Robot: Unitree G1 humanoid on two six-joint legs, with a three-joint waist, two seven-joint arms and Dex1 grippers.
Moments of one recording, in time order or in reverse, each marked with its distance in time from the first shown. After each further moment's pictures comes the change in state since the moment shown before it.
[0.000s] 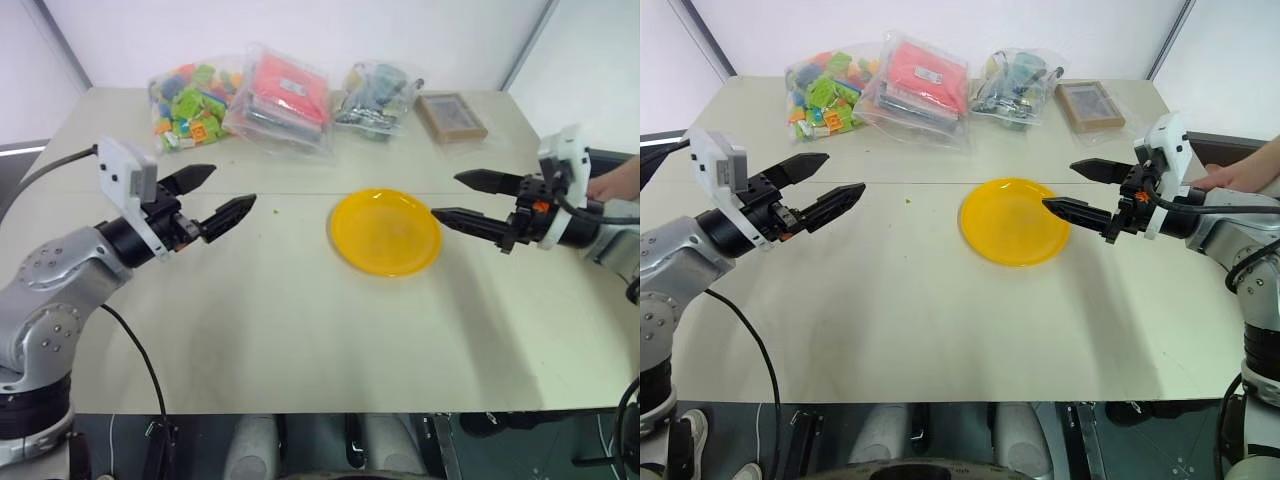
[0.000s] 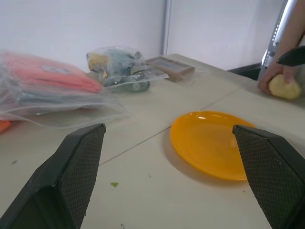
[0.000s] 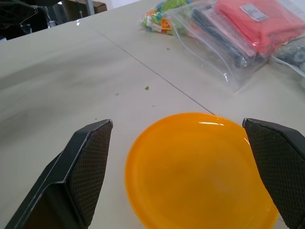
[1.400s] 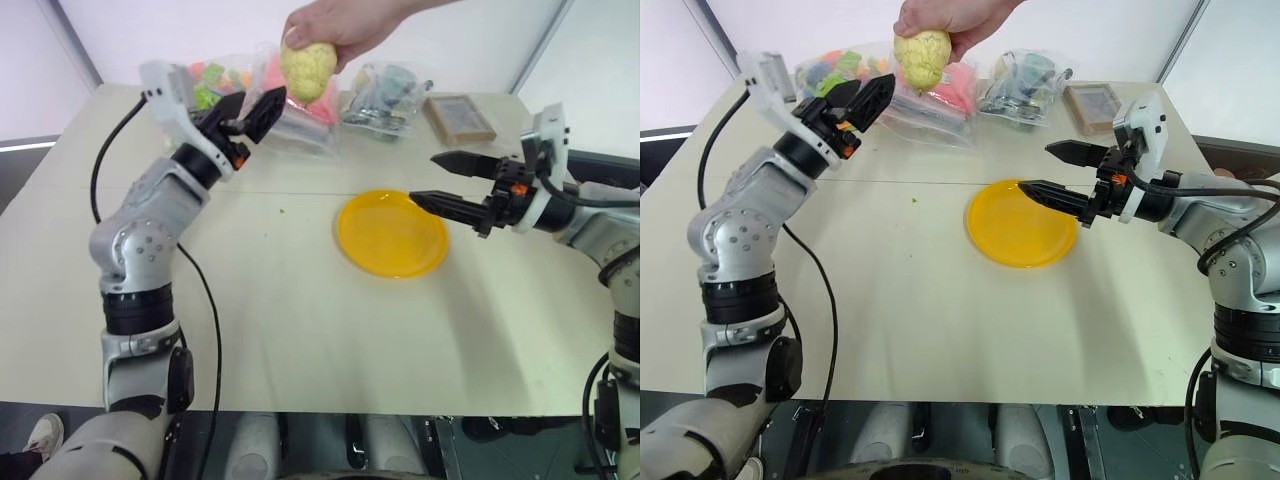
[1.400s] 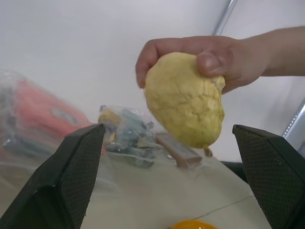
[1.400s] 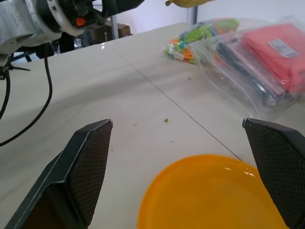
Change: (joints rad) left arm -0.486 -0.403 -0.113 0.428 0.081 -0.081 0.243; right arm -0.121 0.093 0.059 0.018 0.001 -0.007 -0.015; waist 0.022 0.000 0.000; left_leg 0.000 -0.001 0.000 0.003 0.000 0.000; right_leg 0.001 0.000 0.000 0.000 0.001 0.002
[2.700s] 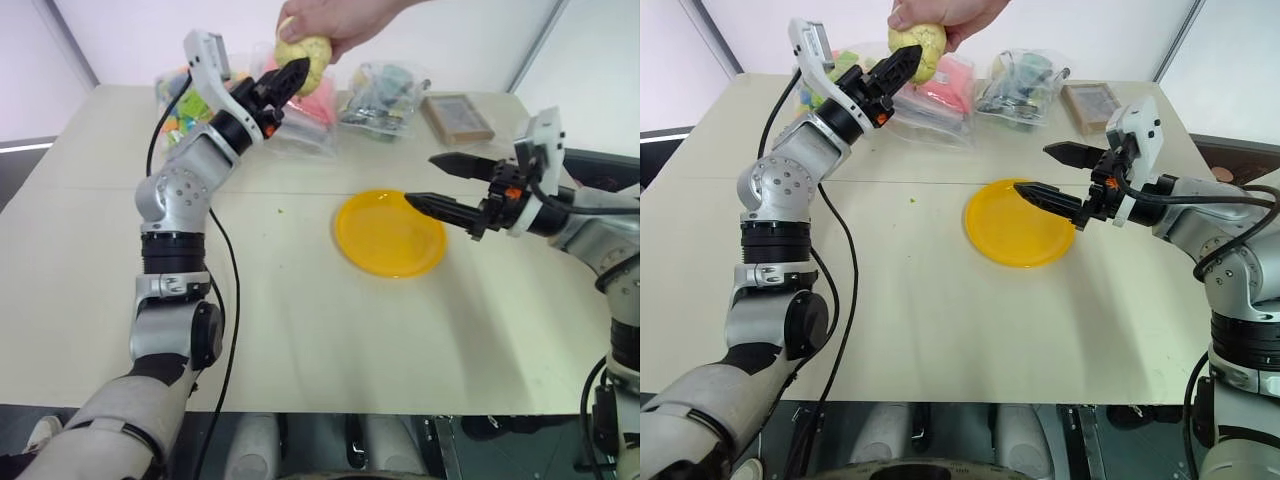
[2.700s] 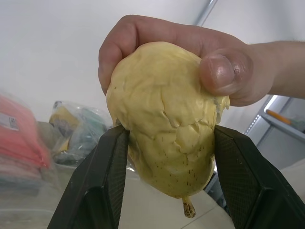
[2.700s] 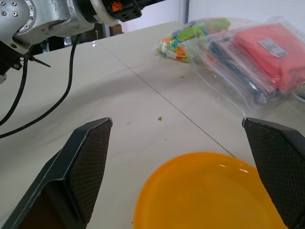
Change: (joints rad) left arm -0.243 -0.092 0.045 0.419 0.054 -0.066 -0.153; right arm 0.028 0.012 -0.002 -0.062 0.011 0.010 -0.076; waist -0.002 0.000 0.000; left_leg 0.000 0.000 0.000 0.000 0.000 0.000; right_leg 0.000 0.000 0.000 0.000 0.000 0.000
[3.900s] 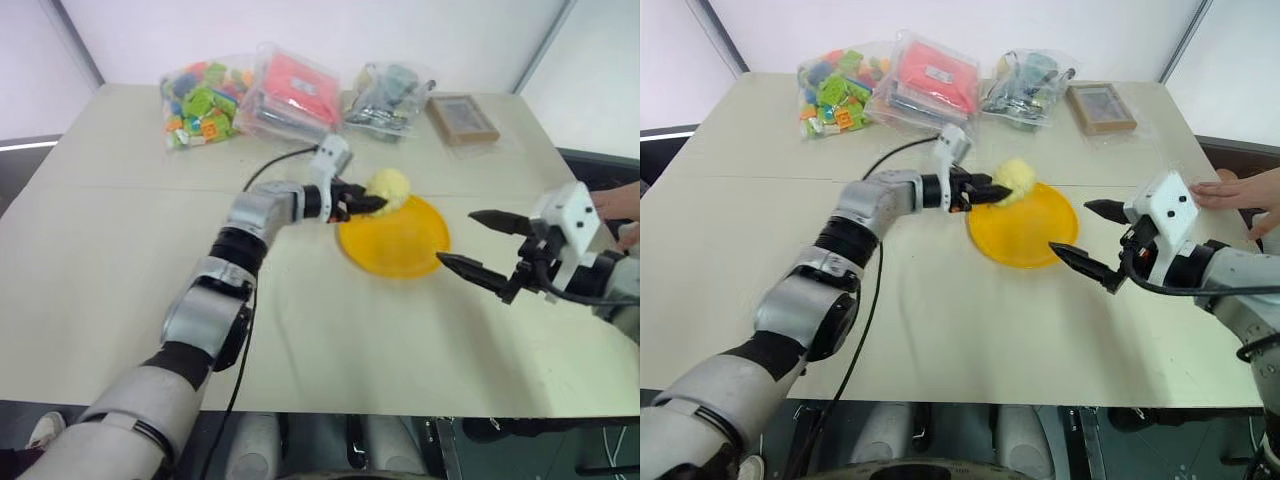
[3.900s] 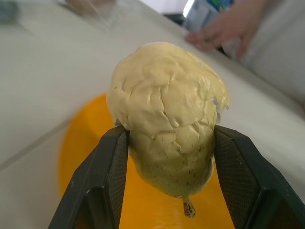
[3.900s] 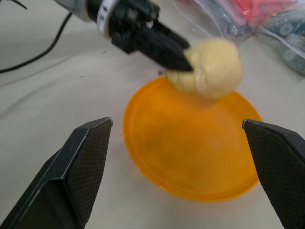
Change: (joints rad) left arm -0.099 -0.140 -0.424 0.554 0.445 -0.126 -0.471; right arm 0.481 -0.090 -0.235 -0.348 -0.044 0.016 -0.106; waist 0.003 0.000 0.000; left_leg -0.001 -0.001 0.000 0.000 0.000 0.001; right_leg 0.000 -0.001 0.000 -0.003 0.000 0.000
